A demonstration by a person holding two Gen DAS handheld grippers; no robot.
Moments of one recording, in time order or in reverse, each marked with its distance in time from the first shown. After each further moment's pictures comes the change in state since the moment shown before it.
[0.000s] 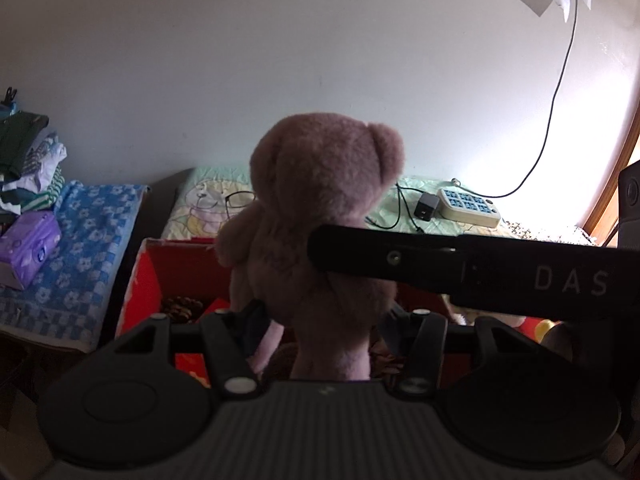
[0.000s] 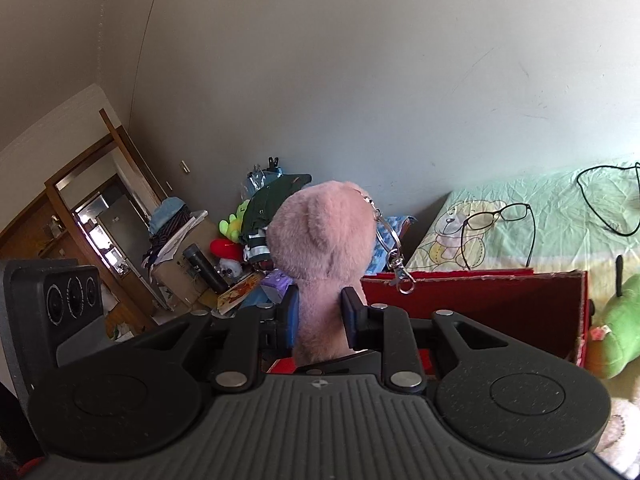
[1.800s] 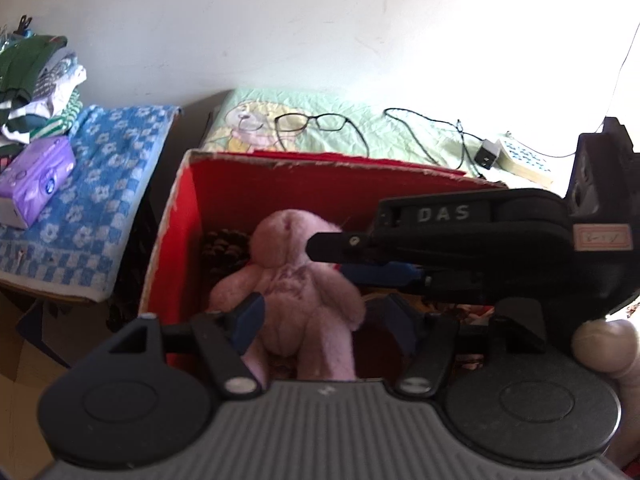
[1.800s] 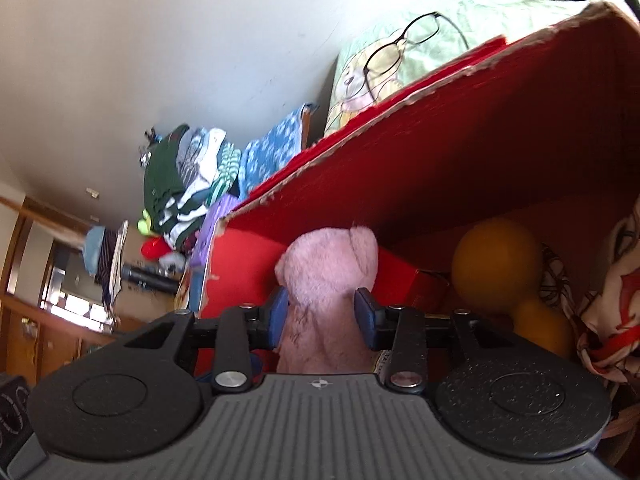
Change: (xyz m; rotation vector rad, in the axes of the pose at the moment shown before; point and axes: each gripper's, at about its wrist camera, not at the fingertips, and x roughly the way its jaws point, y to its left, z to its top) left arm 0.049 0.062 -0.024 -0.066 0.163 0.027; right arm 0.087 -0.079 -0.036 0.491 0.209 -0.164
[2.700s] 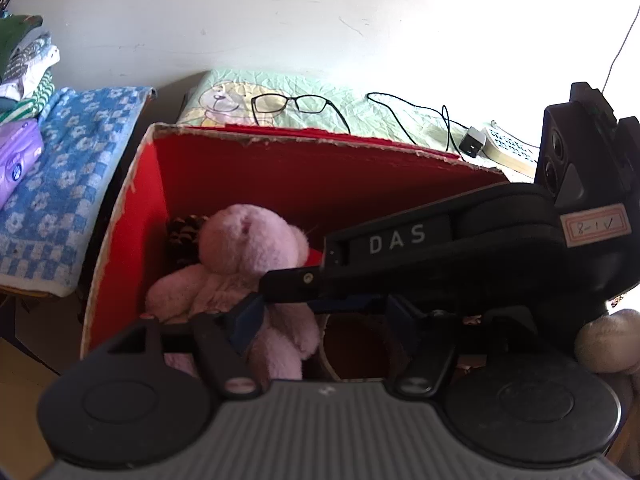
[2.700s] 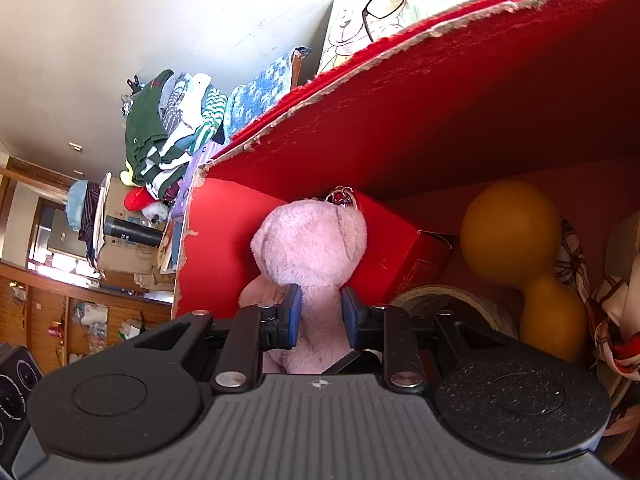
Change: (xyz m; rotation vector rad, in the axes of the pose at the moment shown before) left arm 0.029 0.006 -0.002 -0.013 0.042 -0.065; right arm 0.016 0.002 0.005 -0.015 0.199 -0.037
